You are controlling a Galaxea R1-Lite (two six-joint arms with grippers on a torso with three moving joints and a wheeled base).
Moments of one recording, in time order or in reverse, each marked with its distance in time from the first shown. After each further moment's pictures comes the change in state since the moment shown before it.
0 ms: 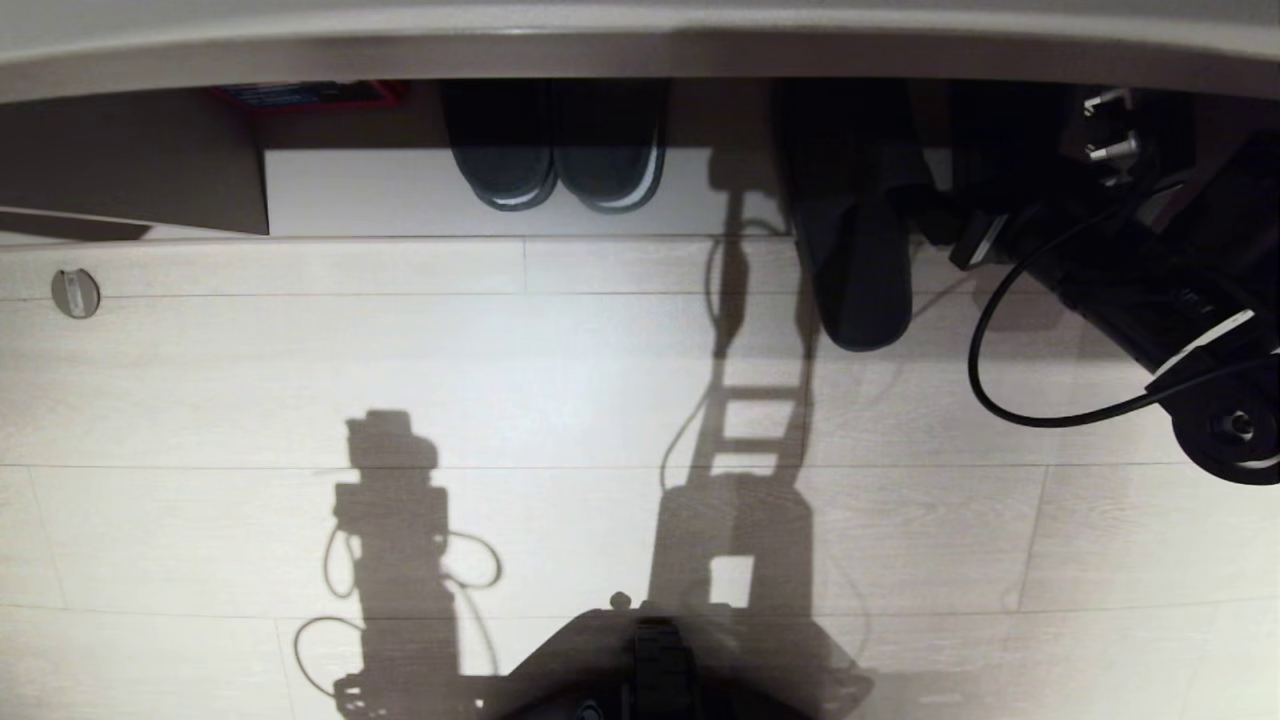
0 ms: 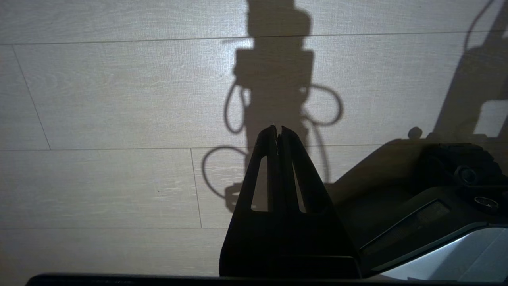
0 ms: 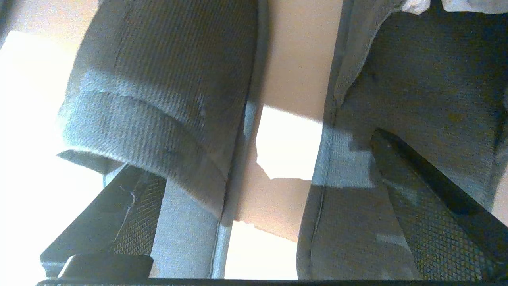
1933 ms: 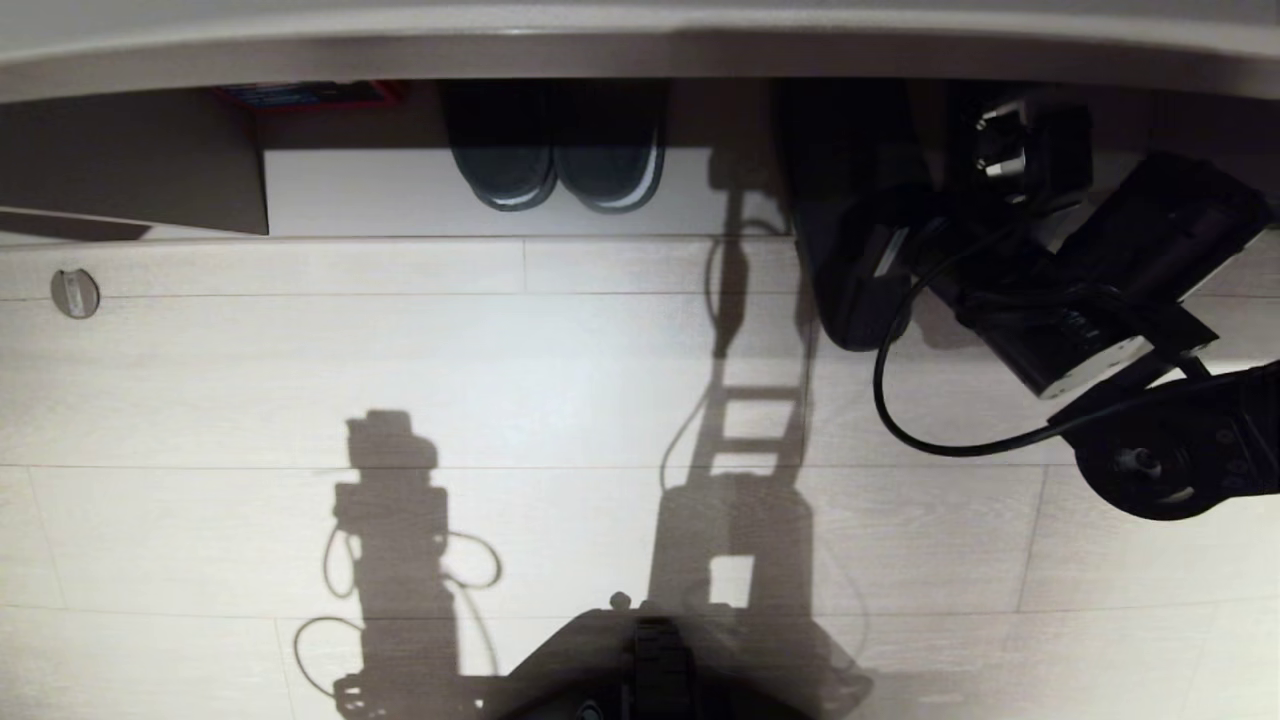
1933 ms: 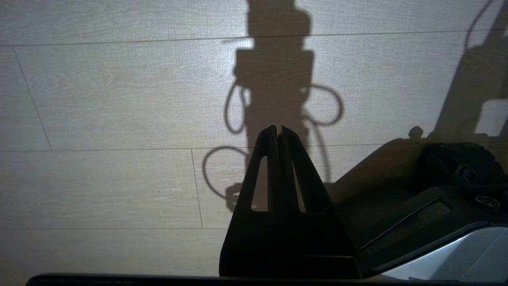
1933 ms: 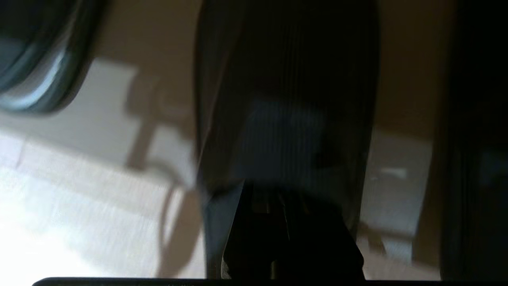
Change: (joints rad) left arm 0.000 0.000 0.000 0.000 0.000 0.005; right arm 0.225 0.069 -0.016 -0.099 -0.210 -0.038
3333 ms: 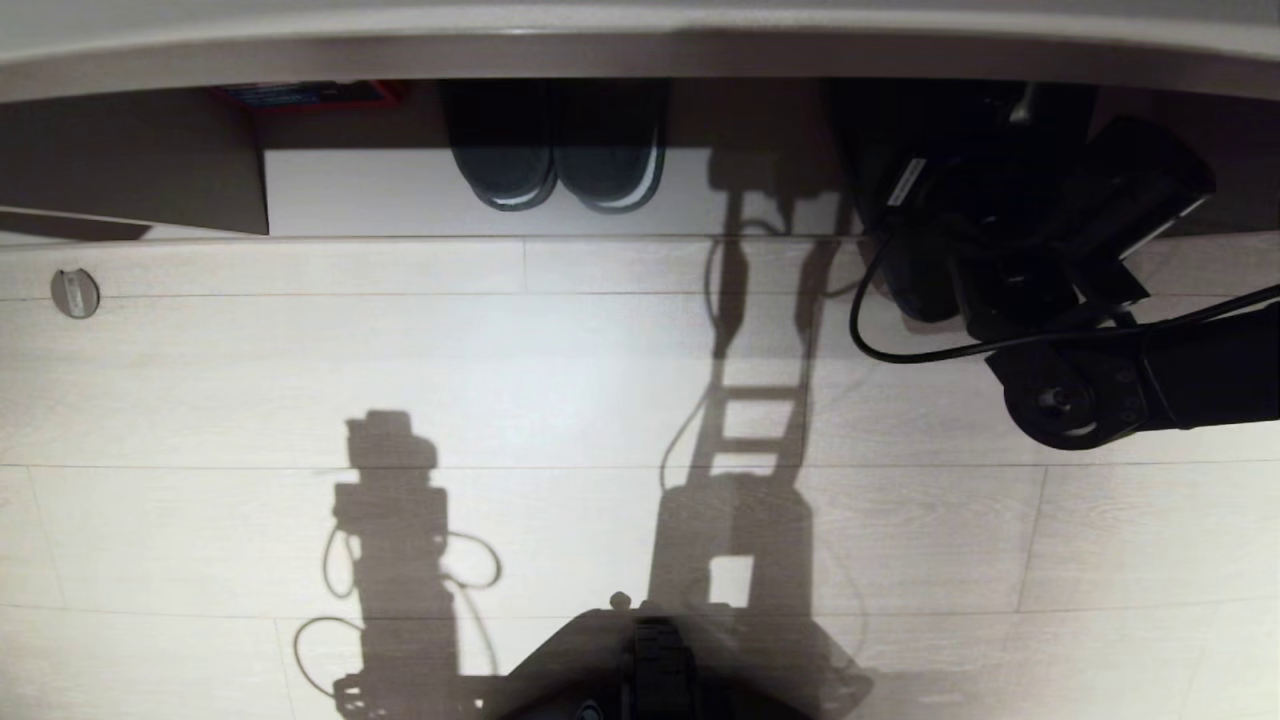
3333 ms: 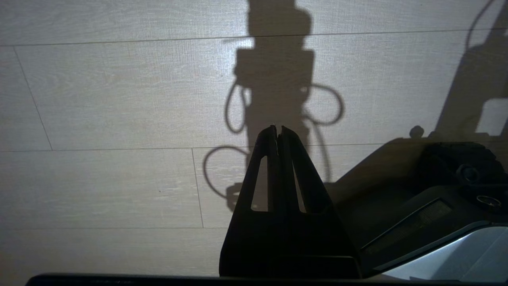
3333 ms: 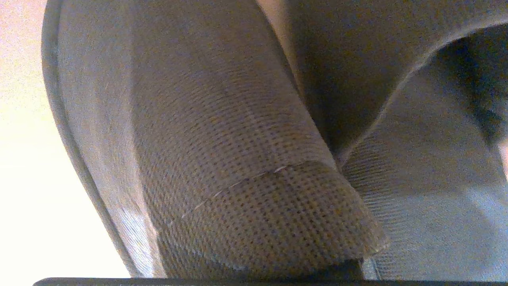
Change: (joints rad) left arm 0.000 0.000 0.000 0.001 0.000 0.001; right arm -0.033 0.135 -0.235 -0.062 -0.367 0.008
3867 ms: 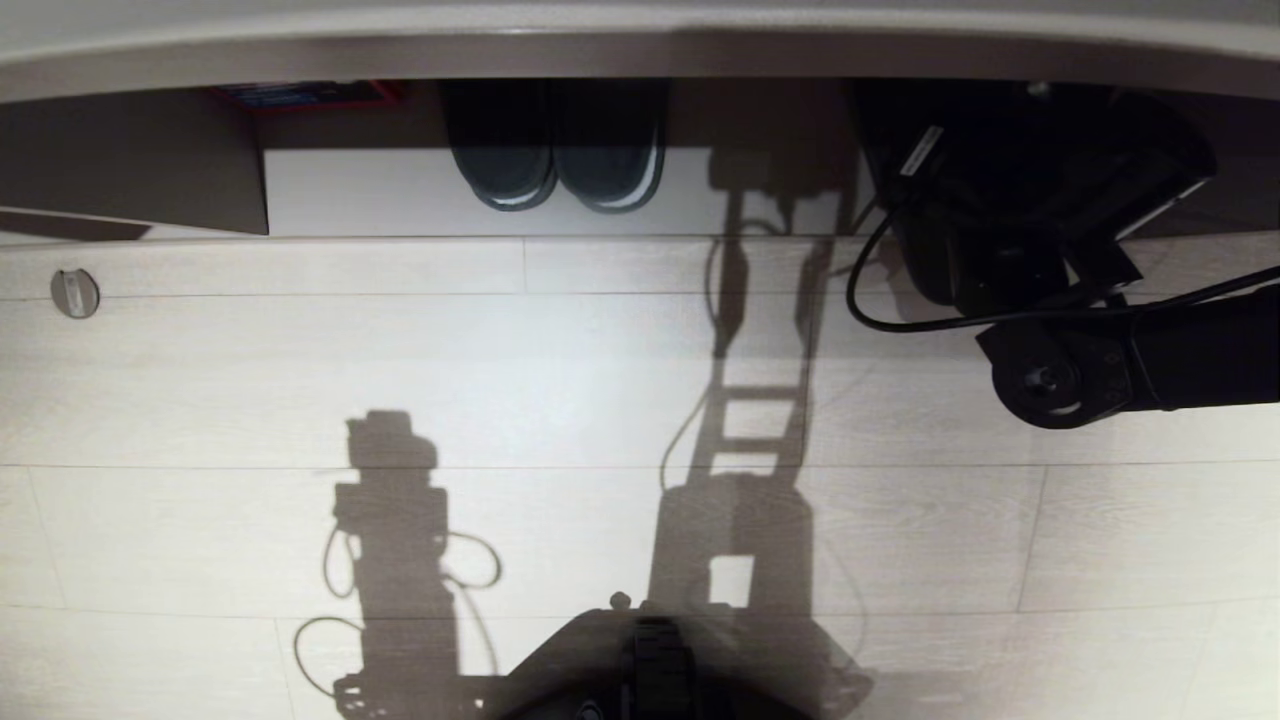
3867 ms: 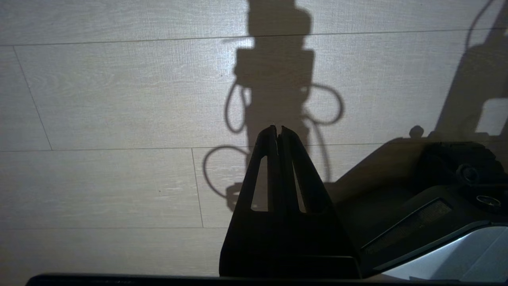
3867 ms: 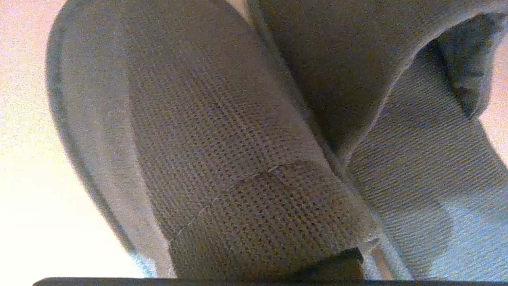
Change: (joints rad) left arm 0.000 0.000 0.000 0.001 0.000 0.000; right arm 0.011 0.024 -0.080 -0.013 -0.102 0.030
